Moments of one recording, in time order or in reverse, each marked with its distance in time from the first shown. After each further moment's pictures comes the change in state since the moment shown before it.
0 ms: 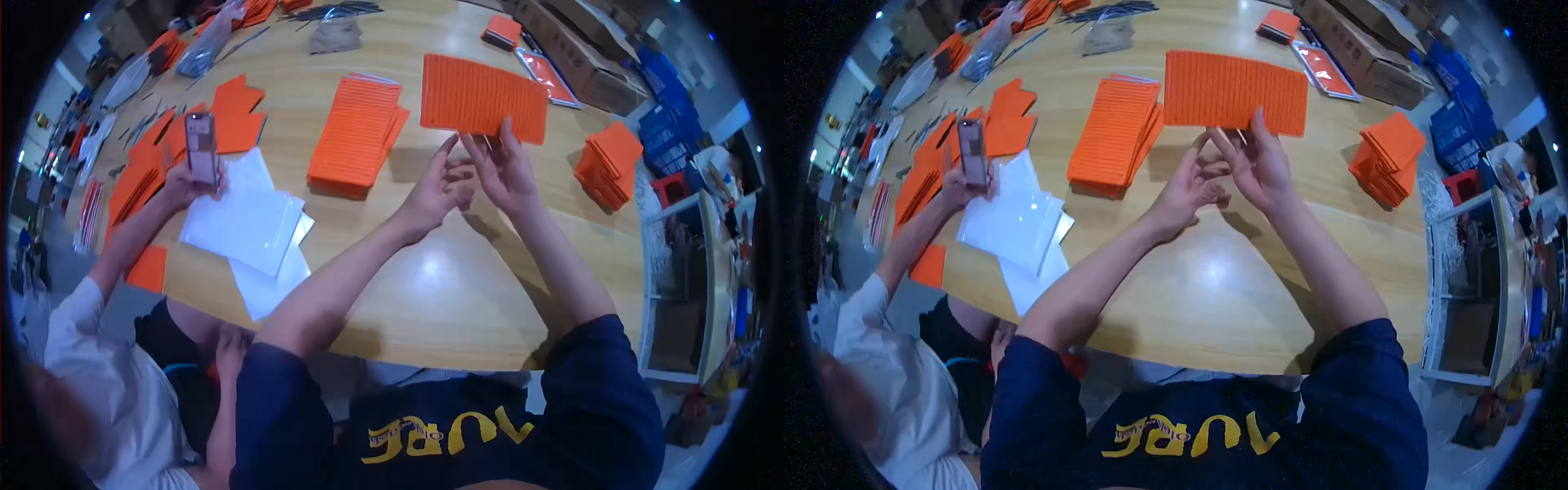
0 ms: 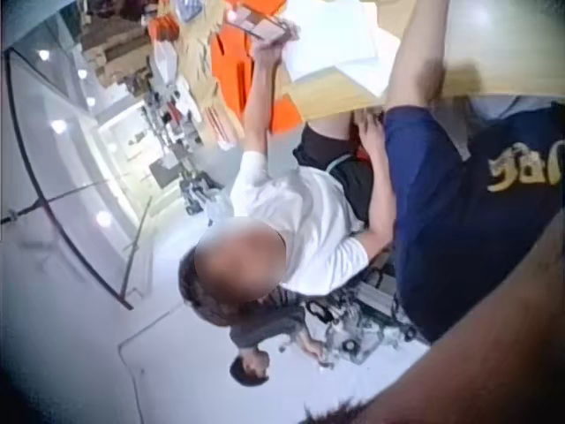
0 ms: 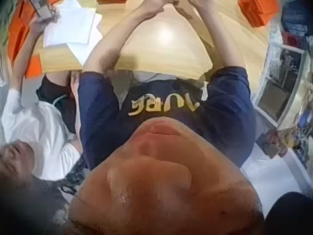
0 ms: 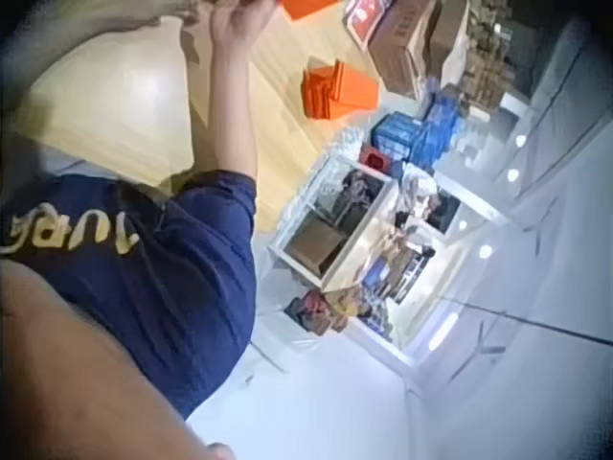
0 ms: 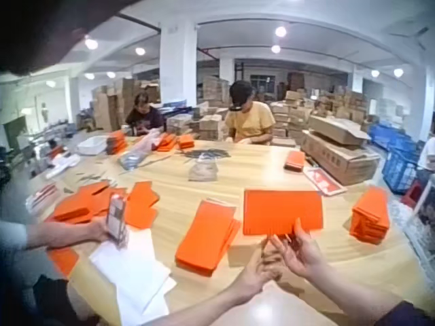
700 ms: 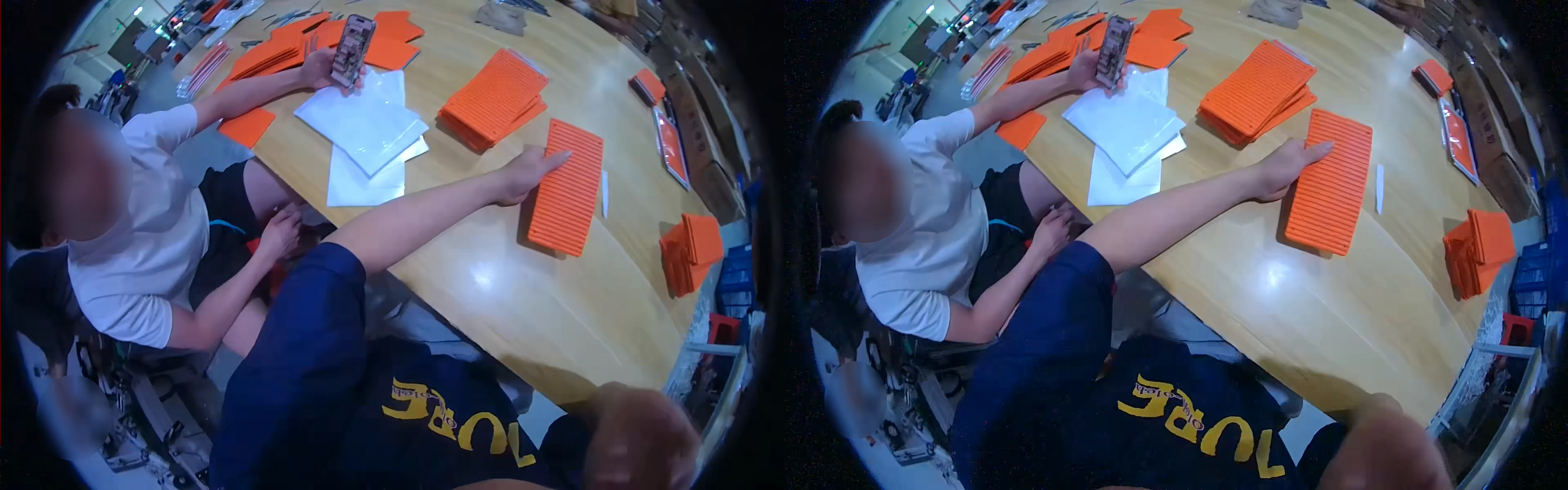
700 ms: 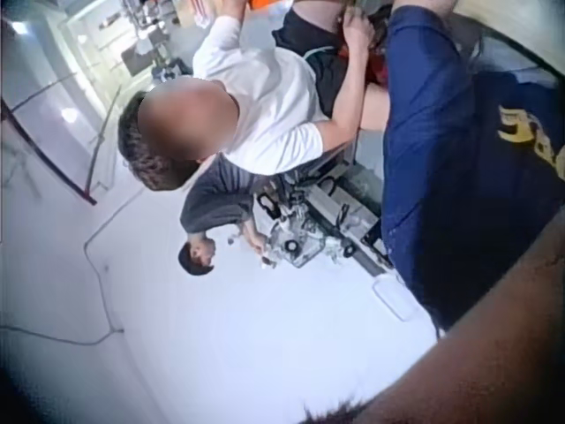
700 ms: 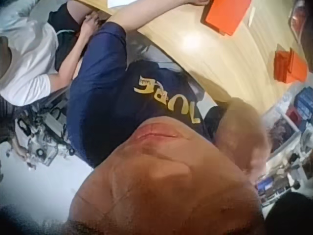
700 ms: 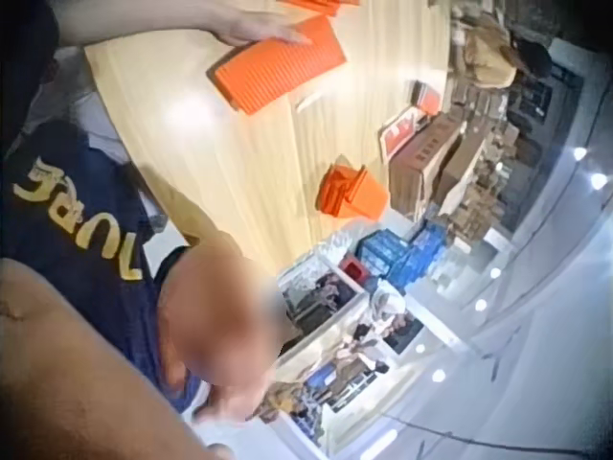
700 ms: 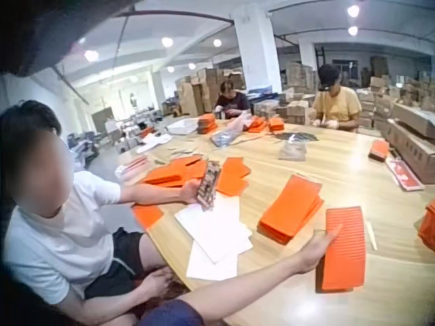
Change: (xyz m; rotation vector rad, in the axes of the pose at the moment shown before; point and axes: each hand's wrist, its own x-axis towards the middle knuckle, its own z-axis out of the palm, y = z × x) left_hand -0.002 0.016 -0.006 -0.129 0.166 -0.223; right_hand -0.233 -0.083 0.108 -0.850 -0.933 -1.513
